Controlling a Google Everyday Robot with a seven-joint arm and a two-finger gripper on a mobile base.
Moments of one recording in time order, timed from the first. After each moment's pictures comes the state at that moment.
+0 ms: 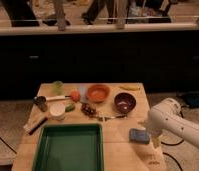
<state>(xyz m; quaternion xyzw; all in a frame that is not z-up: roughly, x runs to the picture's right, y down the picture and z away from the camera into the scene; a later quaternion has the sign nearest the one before) 0.279 0.255 0.768 -0.30 -0.06 -0.20 0.93</state>
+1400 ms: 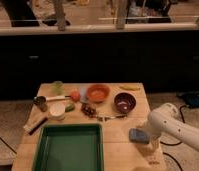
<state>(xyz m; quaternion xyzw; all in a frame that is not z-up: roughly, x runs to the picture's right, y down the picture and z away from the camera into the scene) 0.281 0.280 0.800 -0.31 -0.08 -0.23 0.92</state>
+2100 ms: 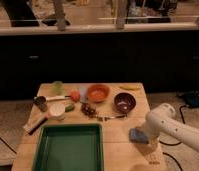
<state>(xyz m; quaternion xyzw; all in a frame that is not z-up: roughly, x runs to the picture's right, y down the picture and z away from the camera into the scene) 0.279 0.286 0.808 -0.32 -0.08 -0.24 0.91</state>
